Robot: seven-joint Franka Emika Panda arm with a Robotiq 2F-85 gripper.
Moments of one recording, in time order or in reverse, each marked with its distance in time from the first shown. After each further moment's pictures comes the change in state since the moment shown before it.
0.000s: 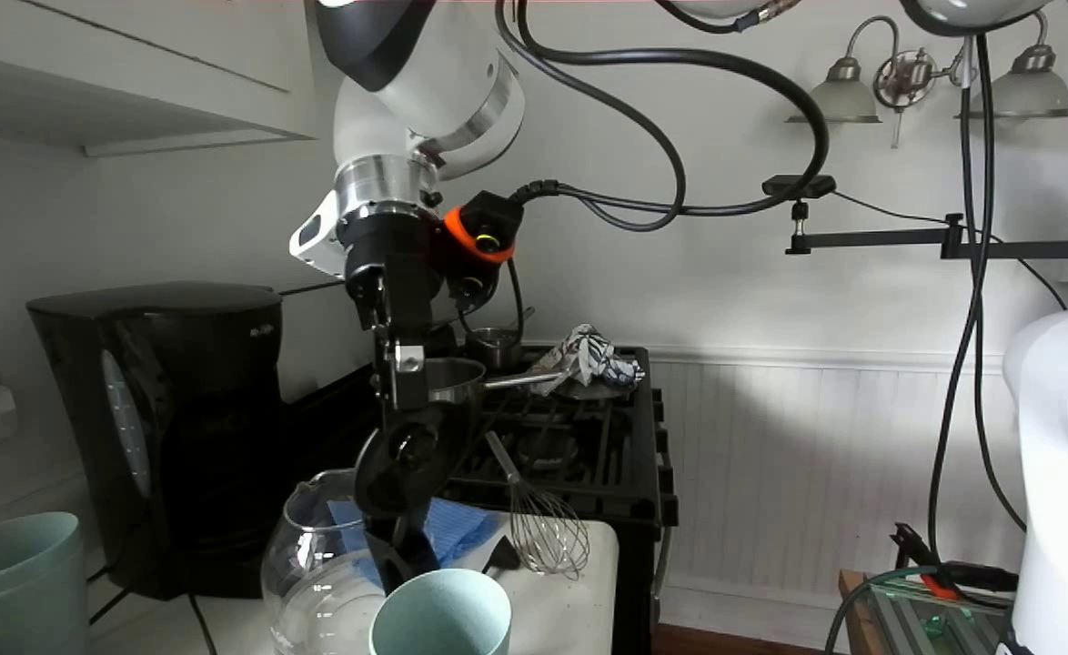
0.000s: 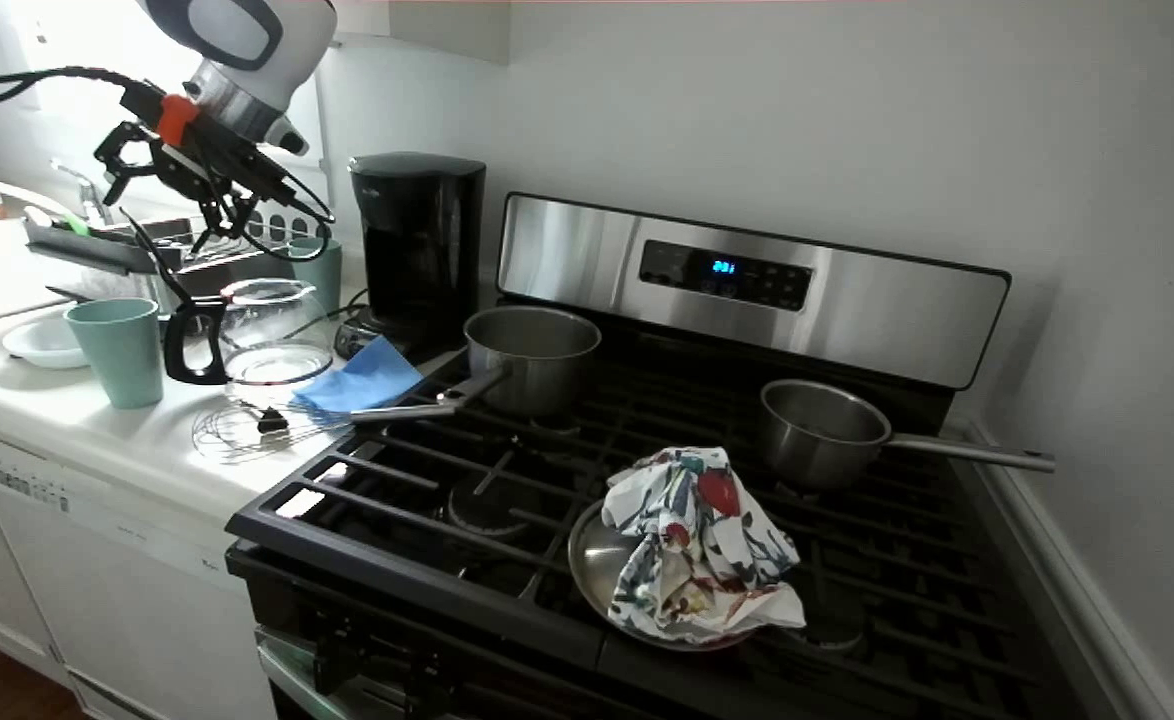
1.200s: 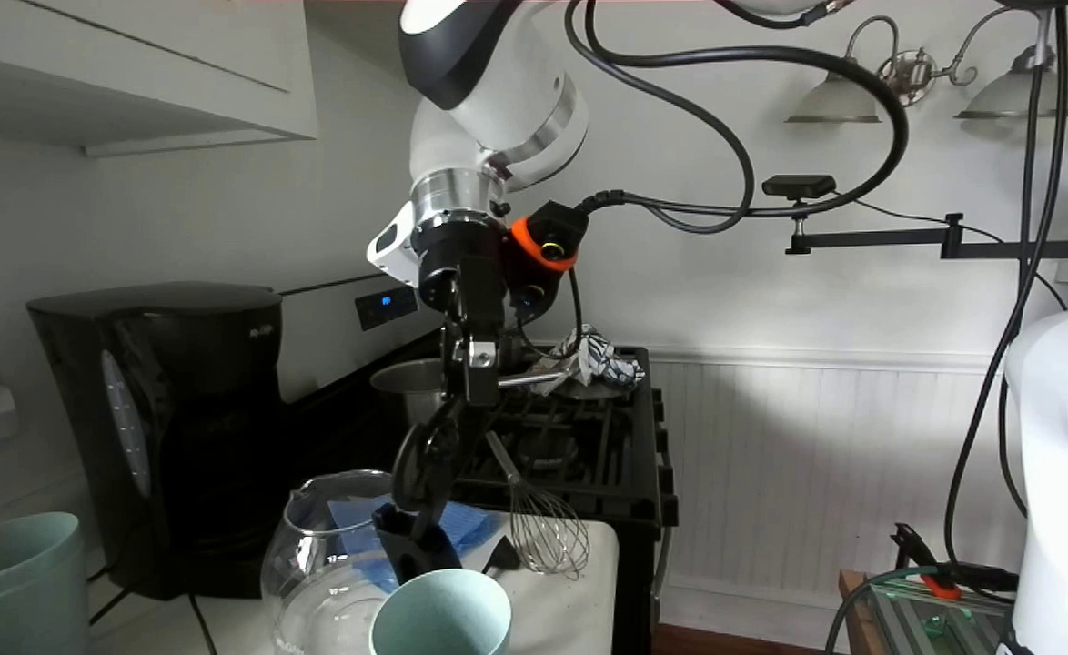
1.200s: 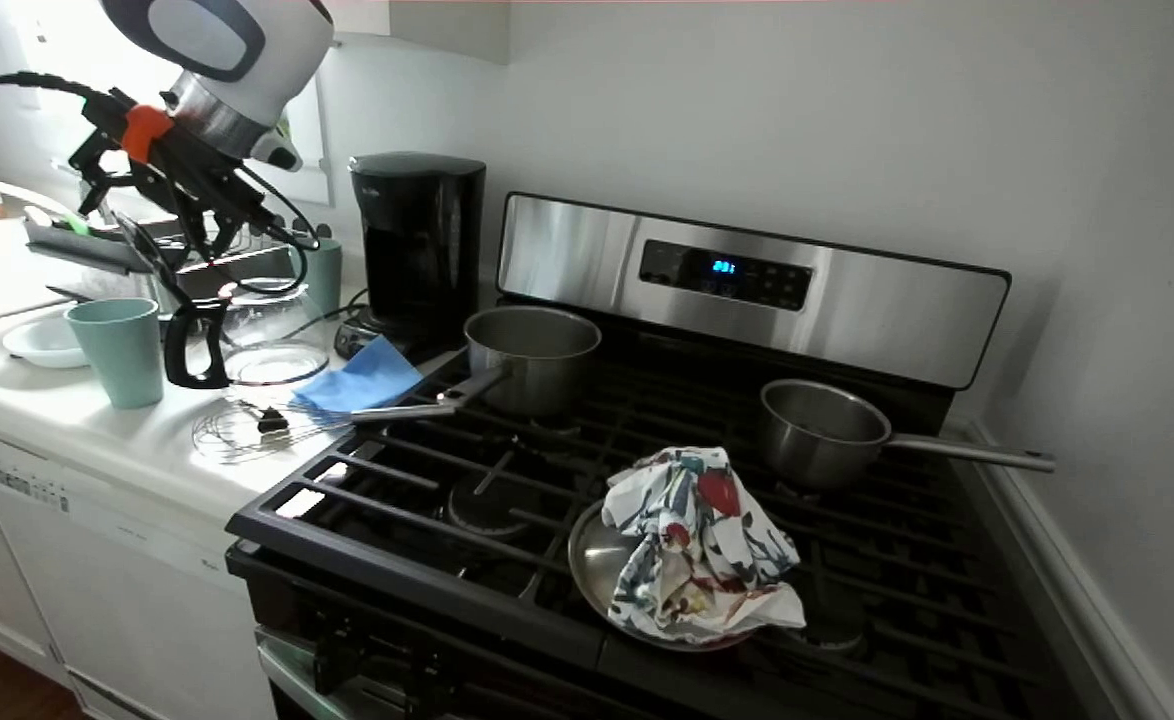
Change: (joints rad) arm -0.012 -0.134 -0.073 -0.190 0.055 0.023 -0.039
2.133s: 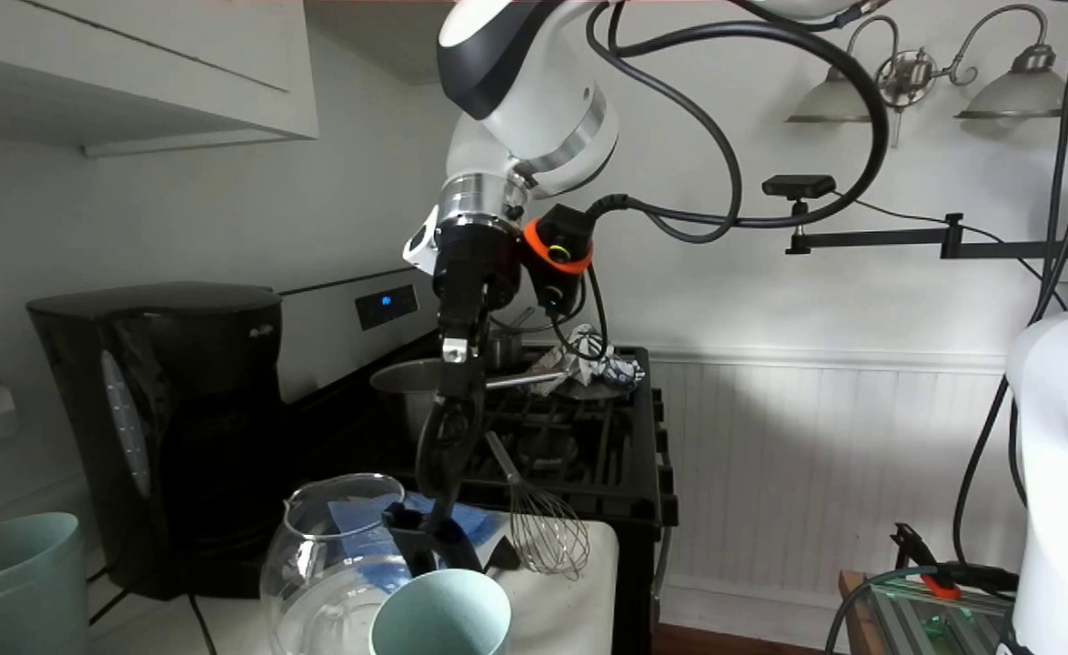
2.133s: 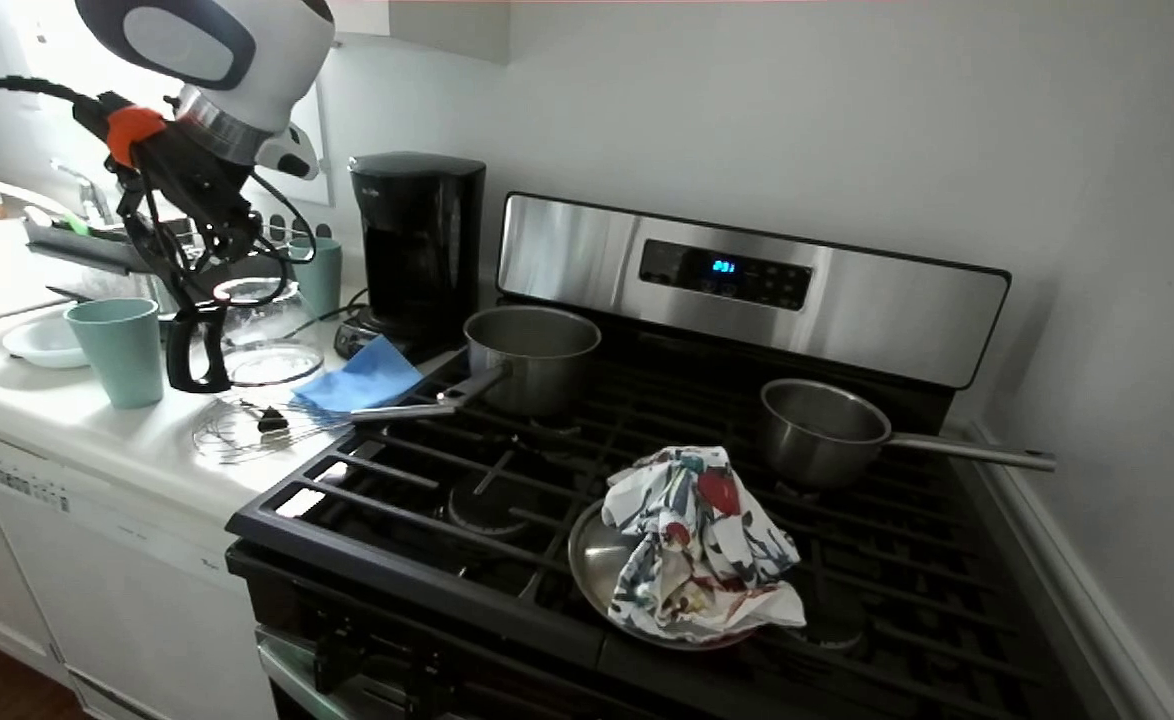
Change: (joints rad) arm -0.007 -0.056 -0.041 -0.087 0.077 0.153 0.145
